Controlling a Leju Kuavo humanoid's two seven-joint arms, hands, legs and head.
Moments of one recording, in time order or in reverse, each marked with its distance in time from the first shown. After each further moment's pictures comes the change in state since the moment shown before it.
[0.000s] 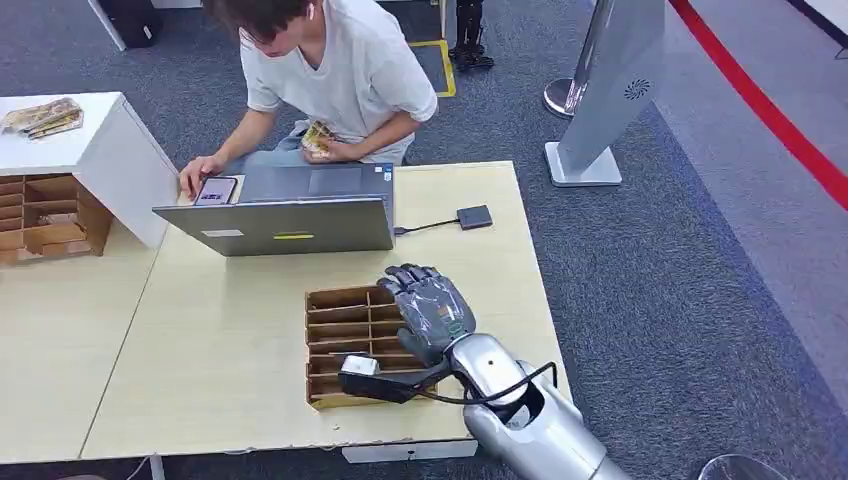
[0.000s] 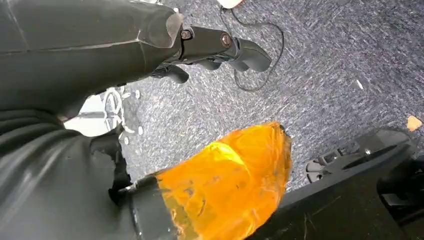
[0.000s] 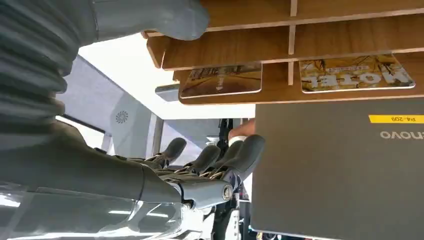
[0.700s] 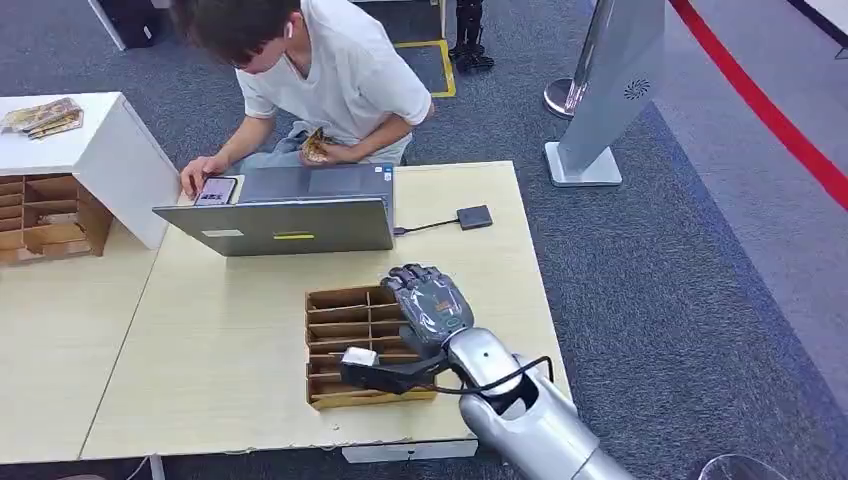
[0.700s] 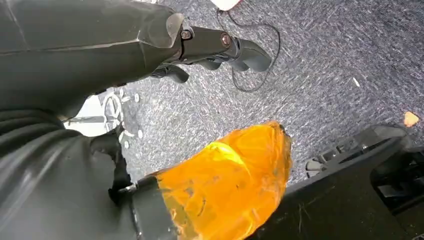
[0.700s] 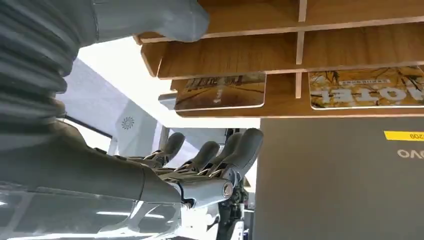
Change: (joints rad) left arm -0.005 -0.005 -0.002 -0.001 -0.021 -0.014 0.003; right arm -0.030 0.031 -0.013 0.081 -0.003 0.006 0.006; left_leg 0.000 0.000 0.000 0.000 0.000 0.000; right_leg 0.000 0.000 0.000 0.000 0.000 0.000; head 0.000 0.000
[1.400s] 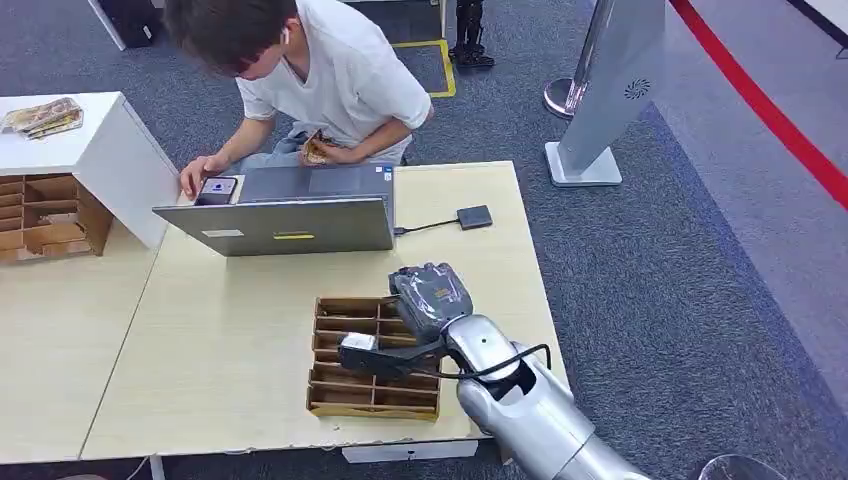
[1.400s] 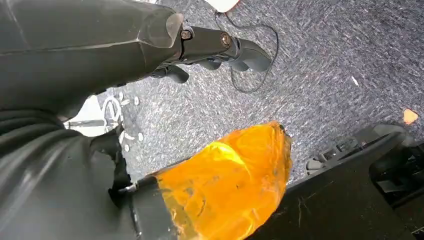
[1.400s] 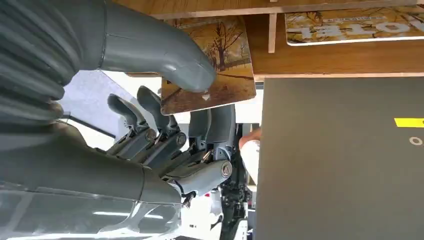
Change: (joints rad) left arm -0.001 -0.001 -0.005 -0.002 -0.013 -0.010 0.000; right arm -0.042 0.019 -0.018 0.044 -0.006 0.001 0.000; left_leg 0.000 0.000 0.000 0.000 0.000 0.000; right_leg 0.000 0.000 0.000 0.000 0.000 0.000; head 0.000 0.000
